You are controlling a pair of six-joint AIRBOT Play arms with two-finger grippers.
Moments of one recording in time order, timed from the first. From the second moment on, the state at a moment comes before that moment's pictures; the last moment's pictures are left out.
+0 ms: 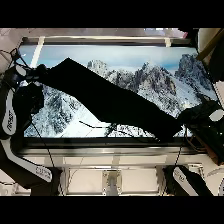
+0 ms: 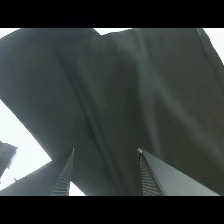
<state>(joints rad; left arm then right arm) 0.26 -1.81 1.61 1.22 -0.65 -1.64 -0.41 -0.91 0.67 -1.37 1.07 1.45</state>
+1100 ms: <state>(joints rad) 0.24 -2.06 1.73 0.89 -0.63 -1.55 -0.41 -0.91 0.67 -1.35 1.09 1.45</state>
